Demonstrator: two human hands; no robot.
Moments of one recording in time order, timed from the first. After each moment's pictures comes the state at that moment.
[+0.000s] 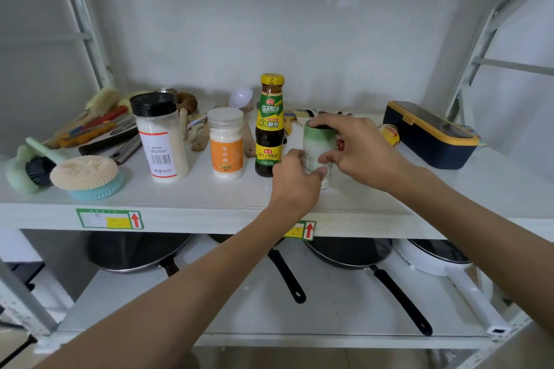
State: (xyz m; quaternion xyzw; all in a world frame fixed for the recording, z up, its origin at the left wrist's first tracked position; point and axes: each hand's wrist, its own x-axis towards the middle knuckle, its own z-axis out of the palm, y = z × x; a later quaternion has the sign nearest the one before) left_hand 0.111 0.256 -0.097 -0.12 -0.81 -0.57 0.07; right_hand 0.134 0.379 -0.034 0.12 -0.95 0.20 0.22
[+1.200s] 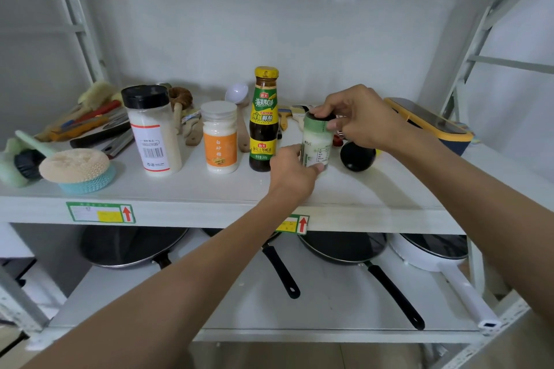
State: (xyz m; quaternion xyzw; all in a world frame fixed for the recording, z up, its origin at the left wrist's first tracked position) left_hand 0.096 0.269 -0.102 -0.12 -0.81 -0.57 0.06; right_hand 0.108 0.404 -0.010 0.12 -0.93 0.31 0.16
